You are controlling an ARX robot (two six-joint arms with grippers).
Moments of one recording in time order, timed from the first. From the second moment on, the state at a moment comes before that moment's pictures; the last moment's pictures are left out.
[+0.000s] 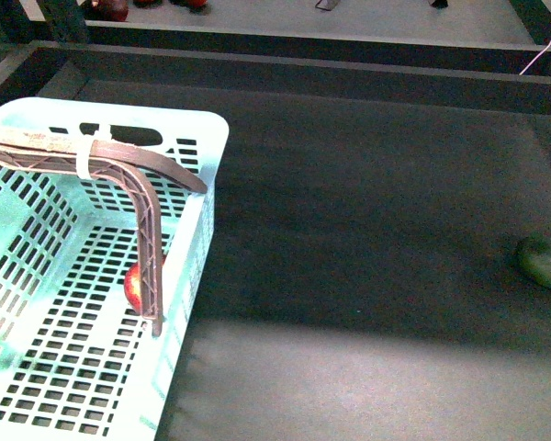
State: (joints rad) left arm 0.00 0.39 0.01 0.39 0.00 -0.01; right arm 0.00 0.01 0.03 0.00 0.00 0.00
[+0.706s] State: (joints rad) left arm 0.00 0.03 0.01 0.01 0.00 -0.01; right arm 0.00 0.01 0.03 0.00 0.00 0.00
